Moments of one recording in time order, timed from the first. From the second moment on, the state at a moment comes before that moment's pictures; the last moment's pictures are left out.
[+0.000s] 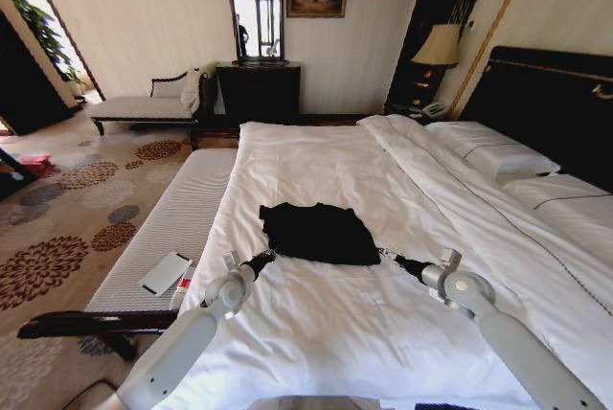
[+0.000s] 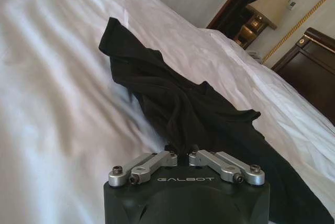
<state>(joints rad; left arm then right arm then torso) 0.94 -1.05 0.03 -1.65 -1.17 0.22 -0.17 -1.20 0.78 0.47 1.68 1.52 -0.53 0.24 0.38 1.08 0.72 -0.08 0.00</state>
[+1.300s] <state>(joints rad) 0.92 -1.06 0.05 -1.65 -1.19 0.22 -0.18 -1.11 0.87 0.36 1.60 1.49 -0.49 0.25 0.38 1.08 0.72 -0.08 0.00</state>
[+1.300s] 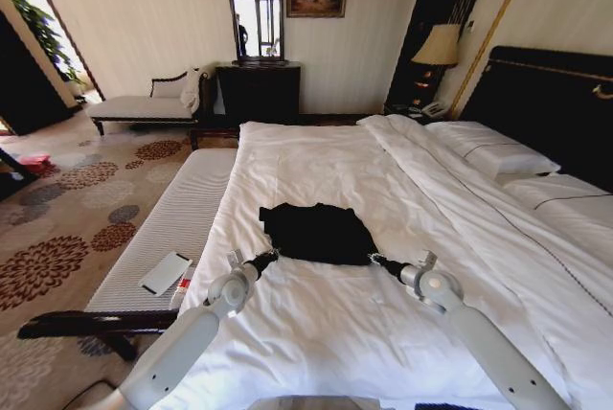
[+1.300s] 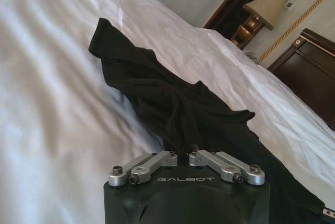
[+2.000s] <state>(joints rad) 0.96 -1.04 0.02 -1.73 -1.19 0.21 -0.21 -1.18 0.86 0.43 1.71 1.47 -0.45 0.24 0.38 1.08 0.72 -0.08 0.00</state>
